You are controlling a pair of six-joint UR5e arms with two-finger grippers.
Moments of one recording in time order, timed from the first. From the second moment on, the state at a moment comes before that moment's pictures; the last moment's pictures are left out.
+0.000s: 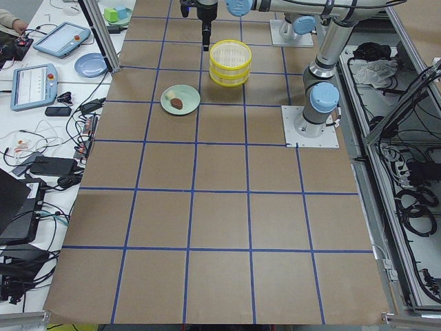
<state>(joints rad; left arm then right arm) -1.62 -1.58 -1.54 -1.54 1.57 -0.06 1.62 -1.53 1.51 -1.72 -1.56 0.05</state>
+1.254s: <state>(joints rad) -1.61 -1.57 -1.55 -1.54 1.66 -0.06 1.62 -1.53 1.52 -1.72 -1.55 0.05</state>
